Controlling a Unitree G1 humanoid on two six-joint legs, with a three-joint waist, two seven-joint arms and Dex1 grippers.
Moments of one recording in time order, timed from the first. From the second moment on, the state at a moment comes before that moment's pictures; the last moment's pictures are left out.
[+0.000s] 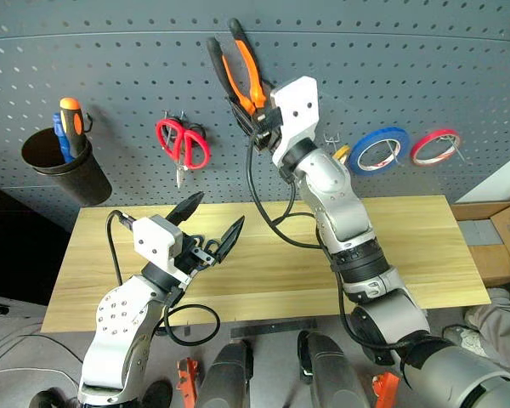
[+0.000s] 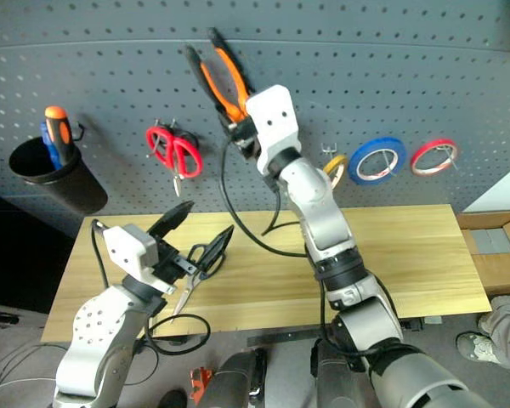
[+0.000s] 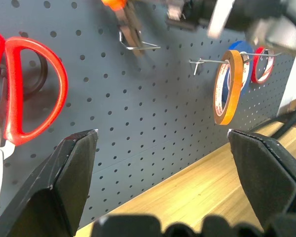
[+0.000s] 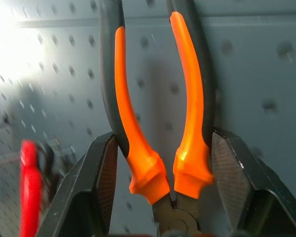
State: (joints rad) left arm 0.04 0.35 0.08 -0.50 -0.33 0.10 -0.49; right arm -0.92 0.04 0.14 0.23 0.02 0.06 0.23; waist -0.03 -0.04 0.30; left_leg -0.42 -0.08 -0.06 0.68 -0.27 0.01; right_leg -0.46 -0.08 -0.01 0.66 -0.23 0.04
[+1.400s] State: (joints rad) left arm 0.10 0.37 0.17 -0.49 -0.48 0.46 -0.36; right arm -0.31 -0.43 0.24 -0.51 0.34 0.68 0.67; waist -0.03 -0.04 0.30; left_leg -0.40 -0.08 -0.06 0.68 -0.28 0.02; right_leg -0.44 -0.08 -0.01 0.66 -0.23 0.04
